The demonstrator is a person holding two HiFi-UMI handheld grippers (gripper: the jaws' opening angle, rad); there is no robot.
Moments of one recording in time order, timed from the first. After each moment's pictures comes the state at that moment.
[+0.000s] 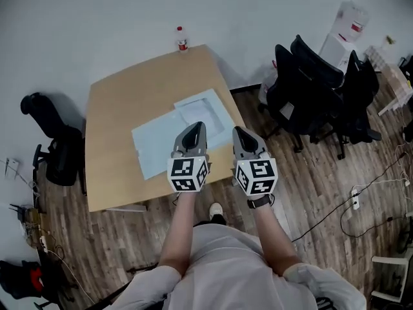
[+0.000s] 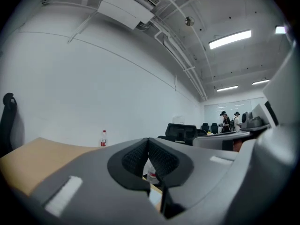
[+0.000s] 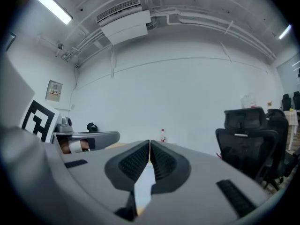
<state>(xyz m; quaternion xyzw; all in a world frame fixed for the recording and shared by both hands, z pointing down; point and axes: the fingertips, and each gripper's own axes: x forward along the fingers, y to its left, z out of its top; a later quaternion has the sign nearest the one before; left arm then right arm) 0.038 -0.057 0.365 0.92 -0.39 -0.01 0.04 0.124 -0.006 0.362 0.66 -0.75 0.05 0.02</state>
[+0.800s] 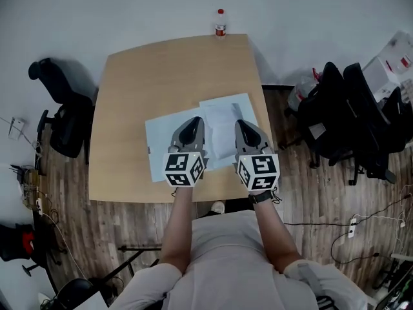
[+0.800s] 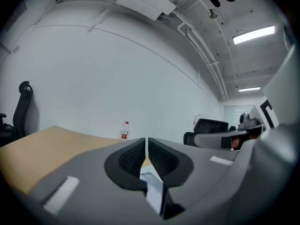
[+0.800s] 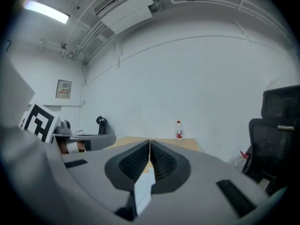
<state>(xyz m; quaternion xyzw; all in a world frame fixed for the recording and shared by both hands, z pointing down) -0.032 -0.219 0.429 0.87 -0.48 0.00 0.11 0.076 -0.189 0.413 0.58 -0.81 0.08 0.05</state>
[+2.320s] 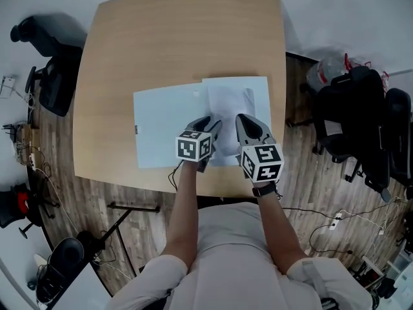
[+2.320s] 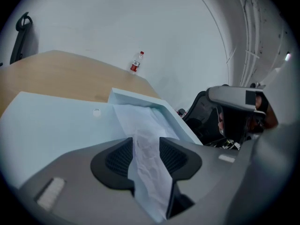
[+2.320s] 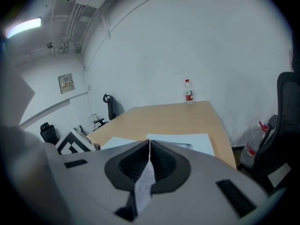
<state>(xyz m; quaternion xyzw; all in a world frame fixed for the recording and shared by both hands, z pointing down) 0.016 -0.262 0.694 0.80 -0.40 0.19 0.40 0.077 -0.275 0.572 0.47 -0.83 0.24 0.17</state>
